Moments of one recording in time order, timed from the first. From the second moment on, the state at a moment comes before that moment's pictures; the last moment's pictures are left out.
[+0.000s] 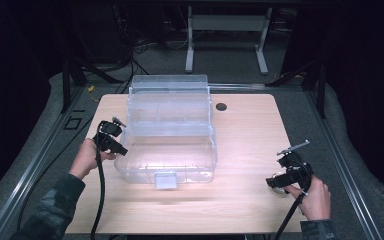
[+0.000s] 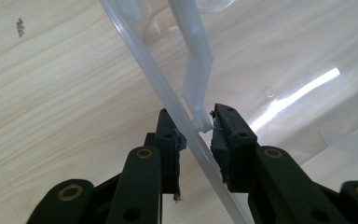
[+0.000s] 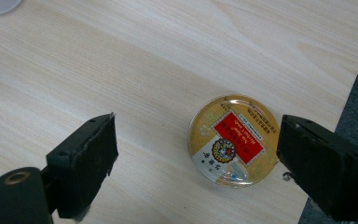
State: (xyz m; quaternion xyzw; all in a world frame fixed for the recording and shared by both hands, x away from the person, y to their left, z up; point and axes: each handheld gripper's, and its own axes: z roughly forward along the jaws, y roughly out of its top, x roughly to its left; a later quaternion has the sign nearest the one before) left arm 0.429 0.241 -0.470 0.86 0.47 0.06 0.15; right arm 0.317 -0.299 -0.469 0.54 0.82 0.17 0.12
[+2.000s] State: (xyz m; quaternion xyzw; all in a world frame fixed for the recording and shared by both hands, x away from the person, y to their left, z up) left arm 0.406 0.152 -0.469 0.89 0.42 0.06 0.16; right arm 0.331 -0.322 -0.503 0.57 0.80 0.14 0.10
